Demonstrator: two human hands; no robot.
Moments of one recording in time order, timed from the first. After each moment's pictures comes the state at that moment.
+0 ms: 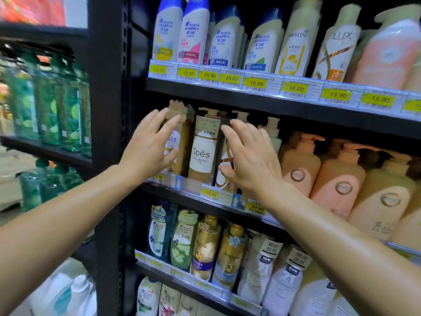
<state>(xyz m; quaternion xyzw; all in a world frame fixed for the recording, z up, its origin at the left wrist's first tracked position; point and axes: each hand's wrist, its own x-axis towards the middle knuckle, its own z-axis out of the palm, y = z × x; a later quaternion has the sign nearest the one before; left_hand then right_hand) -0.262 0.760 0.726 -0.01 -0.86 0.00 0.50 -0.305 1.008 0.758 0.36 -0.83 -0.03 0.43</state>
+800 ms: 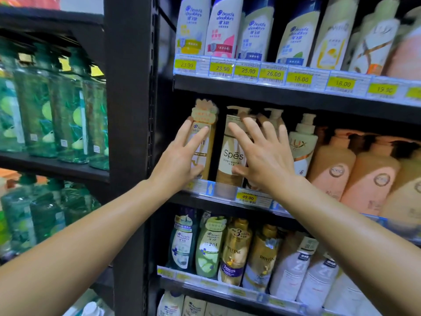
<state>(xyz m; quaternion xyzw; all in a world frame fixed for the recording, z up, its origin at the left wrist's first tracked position) -0.303 0.717 0.690 -0.13 -0.87 -0.17 0.45 -0.317 0.937 0.743 0.23 -0.85 -0.12 0.46</state>
